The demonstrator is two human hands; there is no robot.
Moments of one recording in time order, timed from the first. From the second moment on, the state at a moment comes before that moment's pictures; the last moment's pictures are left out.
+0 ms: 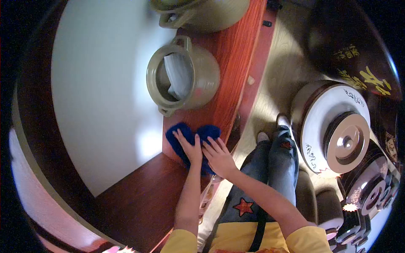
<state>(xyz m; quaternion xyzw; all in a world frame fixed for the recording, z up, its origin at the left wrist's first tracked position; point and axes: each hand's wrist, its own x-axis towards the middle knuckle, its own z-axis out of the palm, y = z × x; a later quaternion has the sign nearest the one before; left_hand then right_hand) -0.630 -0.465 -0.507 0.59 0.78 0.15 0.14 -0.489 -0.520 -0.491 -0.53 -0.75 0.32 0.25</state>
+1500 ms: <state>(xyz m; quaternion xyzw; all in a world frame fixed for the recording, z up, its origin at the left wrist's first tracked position) -0.766 -0.456 -0.495 0.41 0.90 -0.15 -0.03 -0.446 -0.550 -0.471 -0.51 -0.69 0.38 0.35</state>
